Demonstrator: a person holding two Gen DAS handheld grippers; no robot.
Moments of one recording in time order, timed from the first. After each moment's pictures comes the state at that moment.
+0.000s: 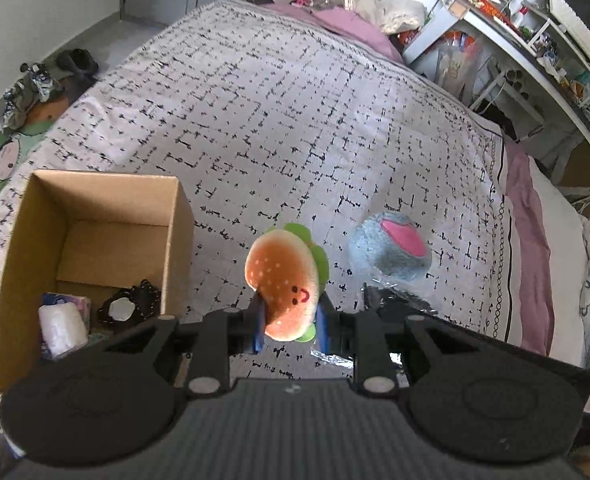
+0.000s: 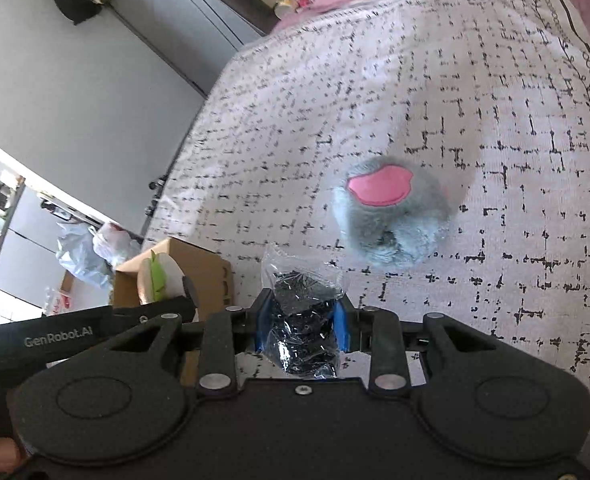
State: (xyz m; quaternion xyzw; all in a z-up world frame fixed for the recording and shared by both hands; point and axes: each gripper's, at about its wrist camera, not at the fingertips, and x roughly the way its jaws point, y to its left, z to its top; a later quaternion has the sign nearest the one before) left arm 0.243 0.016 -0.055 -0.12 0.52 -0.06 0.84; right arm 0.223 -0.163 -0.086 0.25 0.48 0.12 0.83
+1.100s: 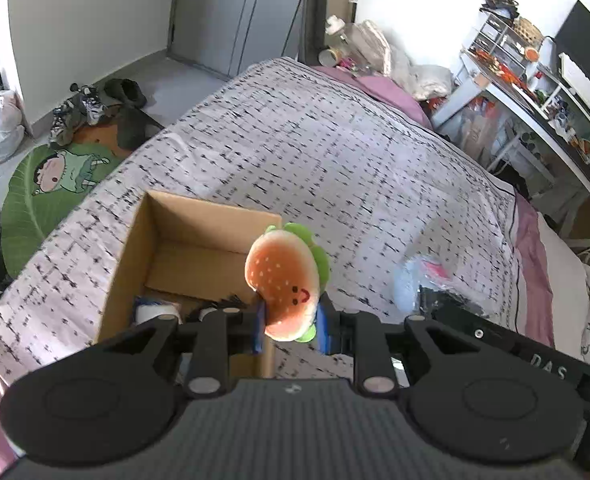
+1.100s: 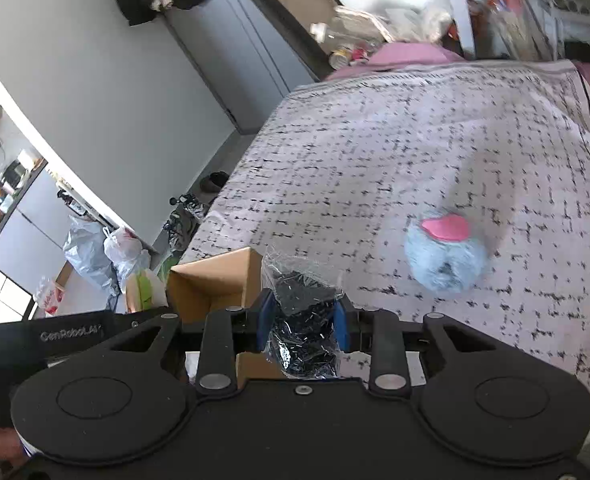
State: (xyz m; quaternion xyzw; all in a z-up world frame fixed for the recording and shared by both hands) left arm 0.193 0.094 -0.013 -0.14 0.46 -0.01 0.88; right arm 0.182 -0.097 -0.021 0.18 0.41 0.13 0.89
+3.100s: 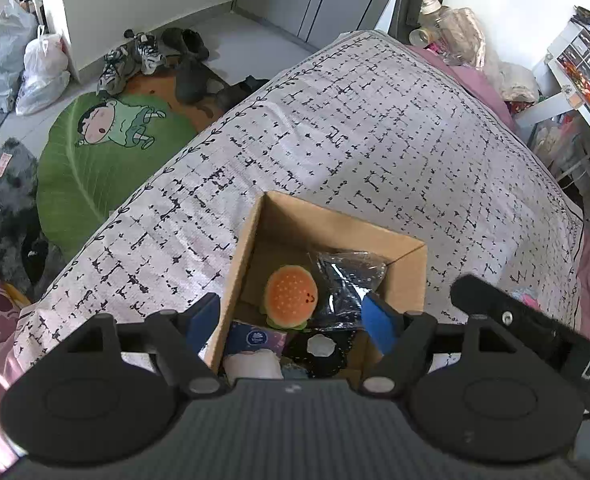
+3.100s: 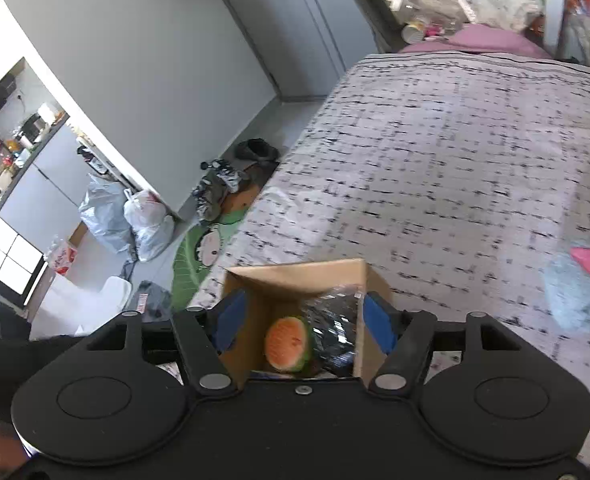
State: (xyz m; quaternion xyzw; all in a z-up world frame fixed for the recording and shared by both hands) left arm 0.246 0.193 -0.057 -0.17 0.52 0.05 0.84; right arm 0.246 0.007 -0.033 0.15 0.45 0.17 0.87
